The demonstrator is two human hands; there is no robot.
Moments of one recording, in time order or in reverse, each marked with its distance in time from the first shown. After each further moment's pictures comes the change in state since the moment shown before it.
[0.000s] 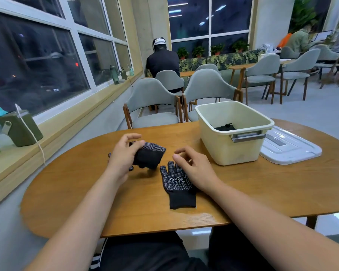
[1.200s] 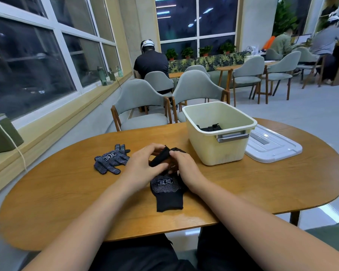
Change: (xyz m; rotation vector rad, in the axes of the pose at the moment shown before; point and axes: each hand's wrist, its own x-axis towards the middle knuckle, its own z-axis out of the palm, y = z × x) left_hand -0.036 0.002 0.061 0.707 -0.259 0.478; right_hand 0.013 0.004 0.008 0.423 -0.001 0.239
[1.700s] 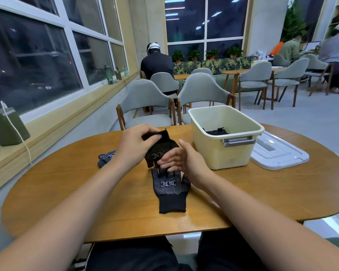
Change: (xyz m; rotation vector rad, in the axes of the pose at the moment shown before) left_hand 0.041 -0.003 -0.040 -0.056 0.231 0.023; right_hand 0.013 -0.024 -0.008 0.209 -0.225 0.158
